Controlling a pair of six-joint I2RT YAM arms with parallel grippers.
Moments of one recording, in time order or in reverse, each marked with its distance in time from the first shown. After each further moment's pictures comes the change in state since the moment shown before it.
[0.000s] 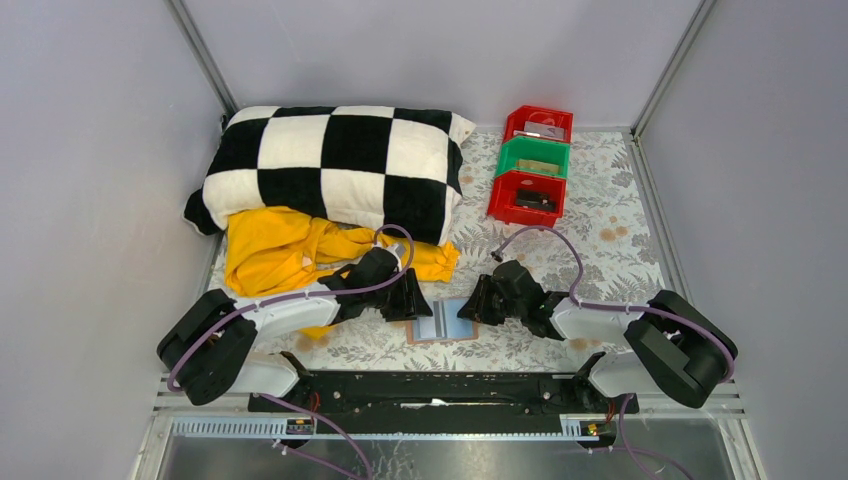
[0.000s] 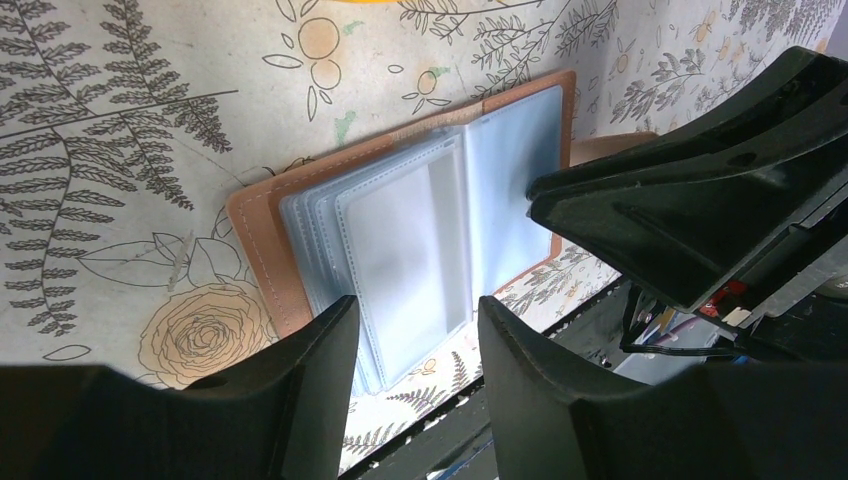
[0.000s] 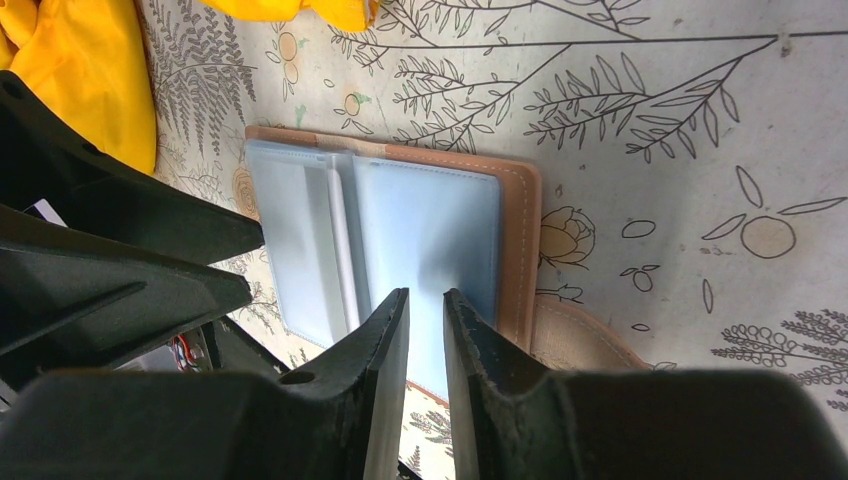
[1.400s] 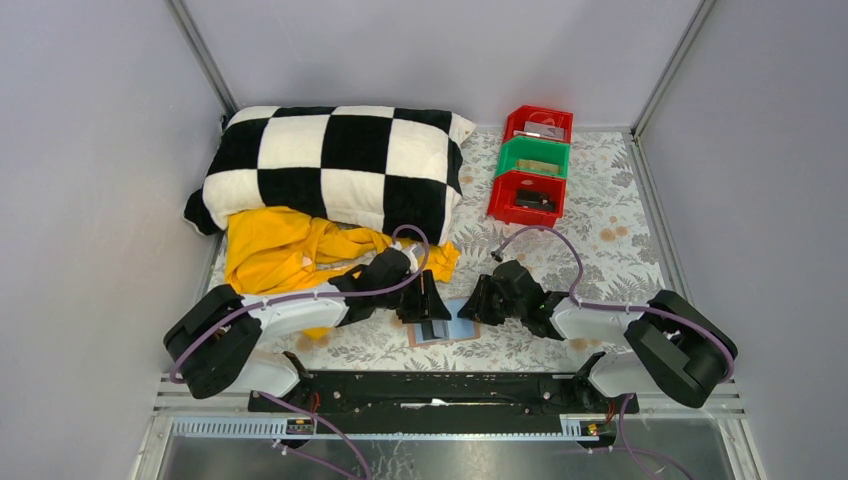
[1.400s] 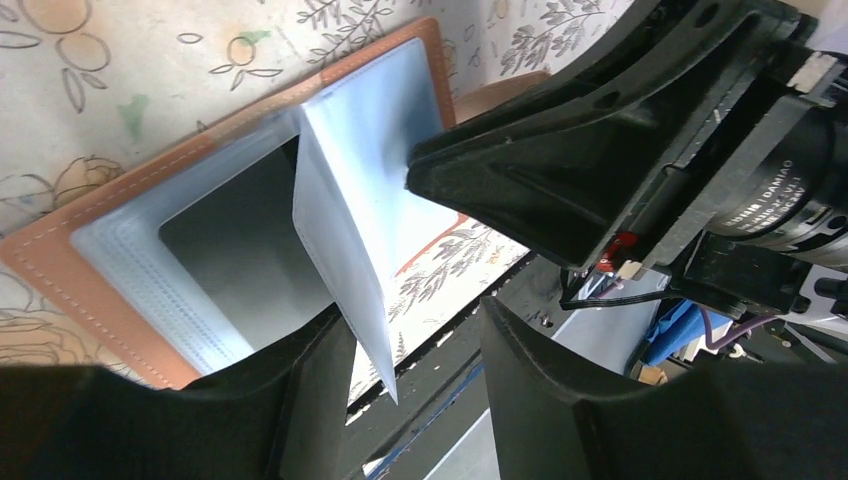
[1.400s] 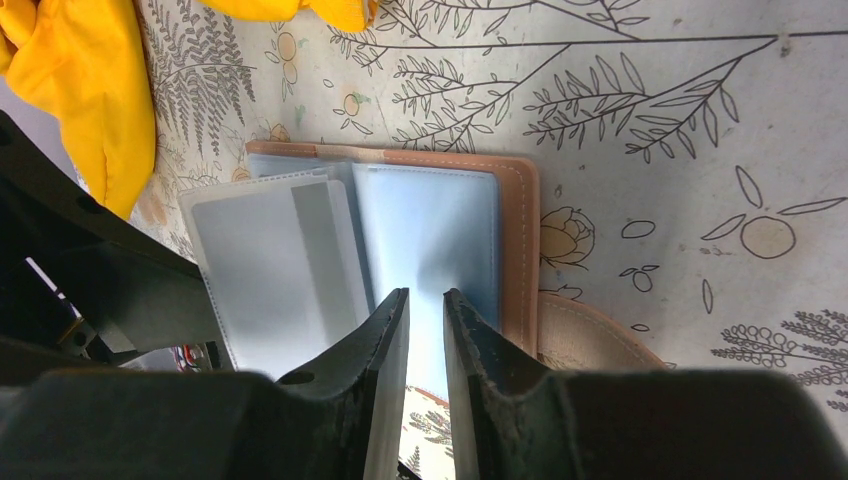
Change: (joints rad) left arm -0.083 0.032 0.035 0.091 0.074 -0.053; right arm 0.000 0.003 0.000 0.001 -0.001 0.000
